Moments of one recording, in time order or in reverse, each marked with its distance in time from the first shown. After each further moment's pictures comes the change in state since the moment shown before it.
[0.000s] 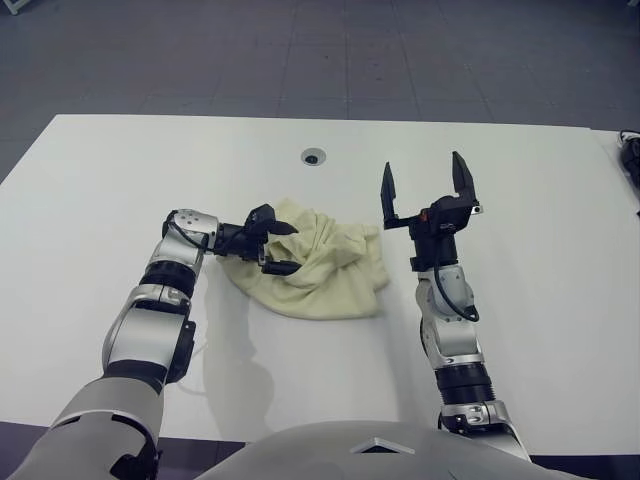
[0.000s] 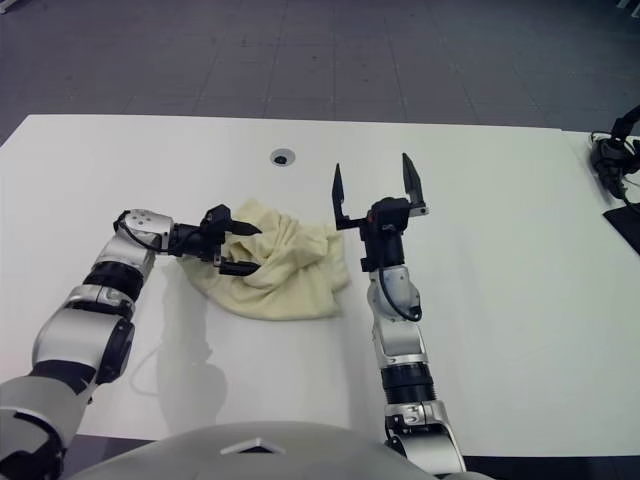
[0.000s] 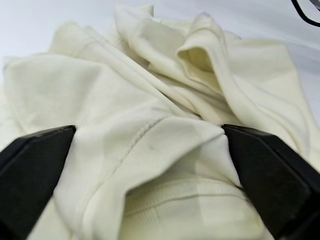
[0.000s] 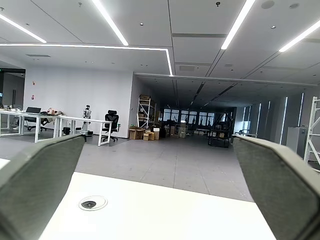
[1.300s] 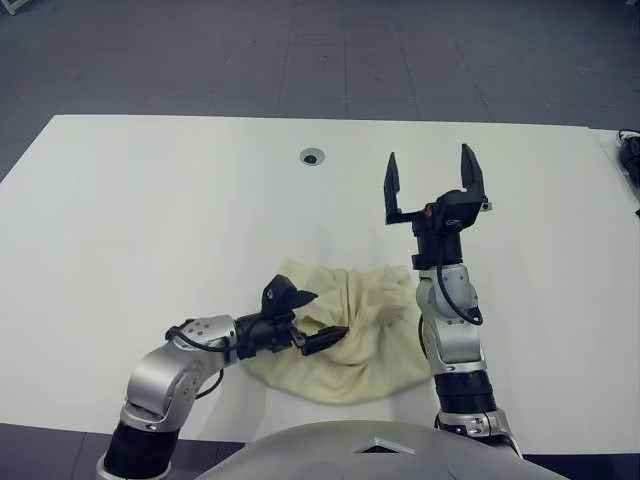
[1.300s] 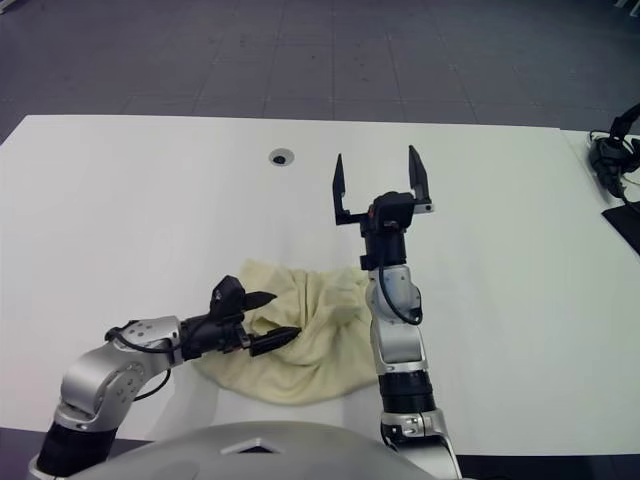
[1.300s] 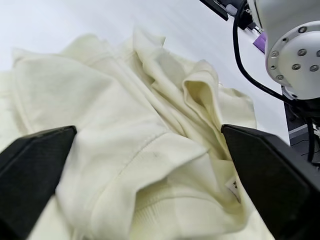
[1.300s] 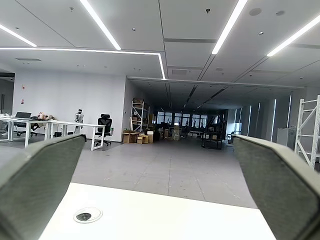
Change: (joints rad) left arm 0.851 0.028 0.007 -1.514 -0.455 0.945 0.695; right arm 0.038 0.028 0.024 -0.156 -0.032 0.109 -0.036
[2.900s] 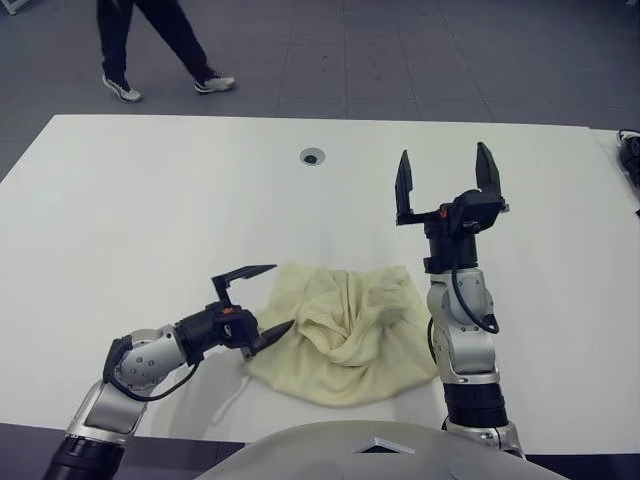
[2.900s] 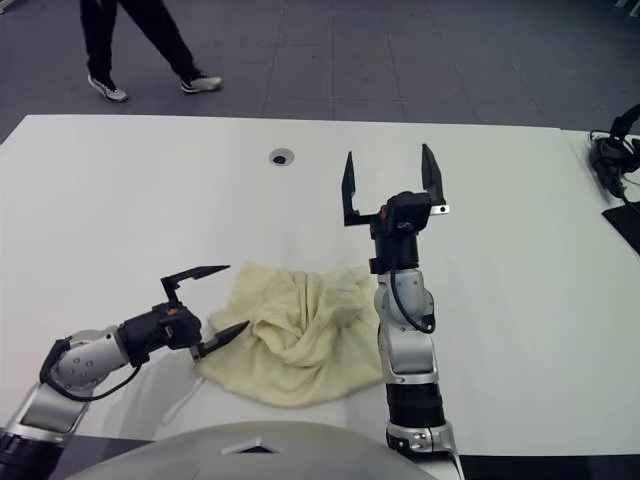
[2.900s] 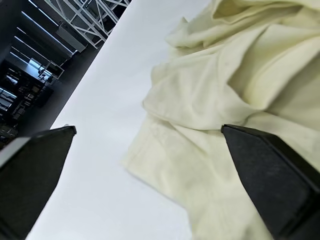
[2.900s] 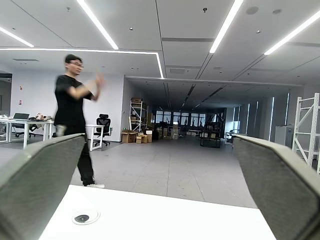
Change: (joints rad) left arm 0.151 0.276 0.050 0.286 0.620 -1.385 -0.006; right arm 0.054 -0.018 -0.007 -0.146 0.034 0.103 0.018
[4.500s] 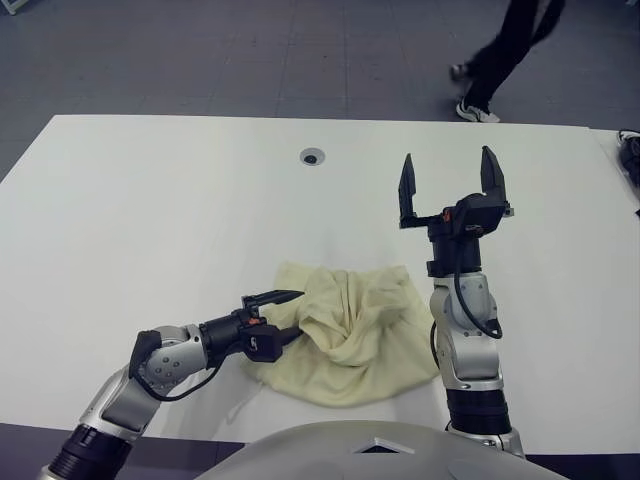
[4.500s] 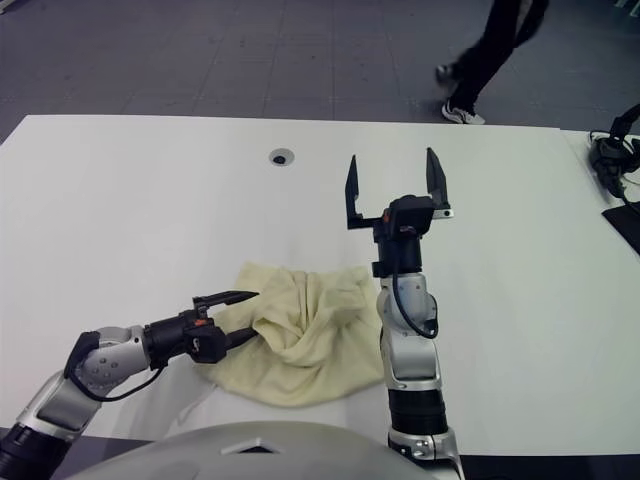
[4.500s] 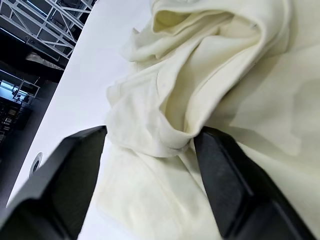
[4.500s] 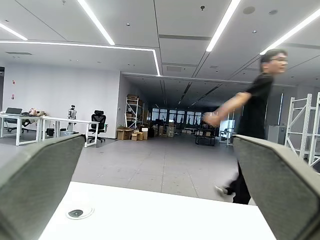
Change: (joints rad) left arm -0.075 0.025 -0.133 -0.021 0.108 0.038 0.026; right arm 0.029 -0.002 0.002 -0.034 -0.030 0.015 -0.015
